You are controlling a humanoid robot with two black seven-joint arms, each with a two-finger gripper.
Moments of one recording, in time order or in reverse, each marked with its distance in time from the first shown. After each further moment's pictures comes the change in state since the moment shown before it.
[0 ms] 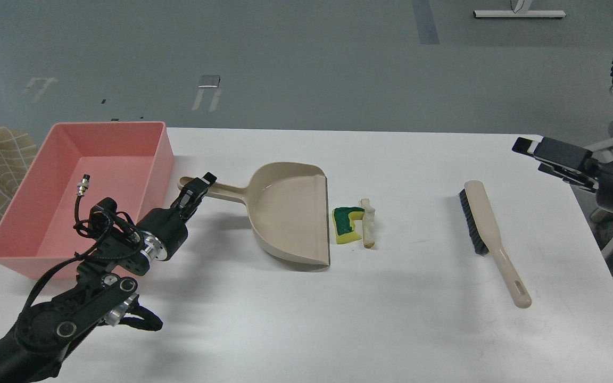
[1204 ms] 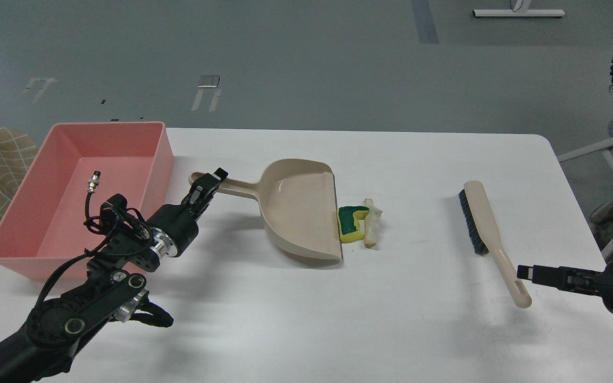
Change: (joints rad) left arm -0.018 -0.026 0.003 -0.021 -0.011 -0.004 -0.003; right arm -0.199 0.008 -0.042 0.050 -0.232 0.063 -0.110
